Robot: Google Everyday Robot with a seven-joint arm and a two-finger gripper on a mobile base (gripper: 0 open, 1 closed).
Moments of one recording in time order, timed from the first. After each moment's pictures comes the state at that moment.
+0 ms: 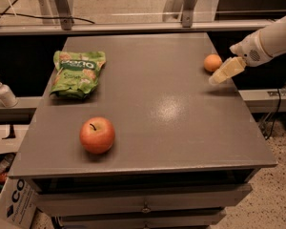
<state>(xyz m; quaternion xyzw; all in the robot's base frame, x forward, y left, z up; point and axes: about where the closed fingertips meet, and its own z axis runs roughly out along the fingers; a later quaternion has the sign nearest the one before) 0.683 -0.263 0.841 -0.44 0.82 0.13 0.33</state>
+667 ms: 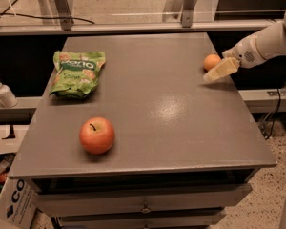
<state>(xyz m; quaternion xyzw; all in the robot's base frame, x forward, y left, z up) 0.700 -0.258 0.828 -0.42 0.83 0.16 0.34</state>
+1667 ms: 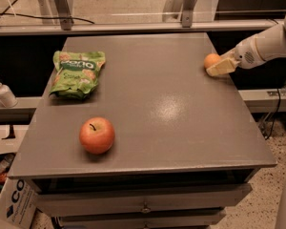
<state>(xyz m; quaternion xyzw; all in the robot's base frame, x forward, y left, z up) 0.708 -0.260 0.820 -0.41 0.82 0.17 0.35</state>
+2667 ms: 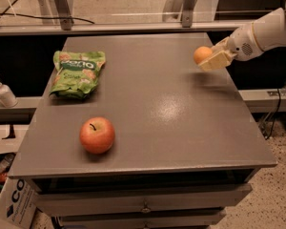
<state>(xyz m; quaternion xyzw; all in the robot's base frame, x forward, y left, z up) 0.673 -0.210 0.870 -0.48 0.78 0.18 0.36</state>
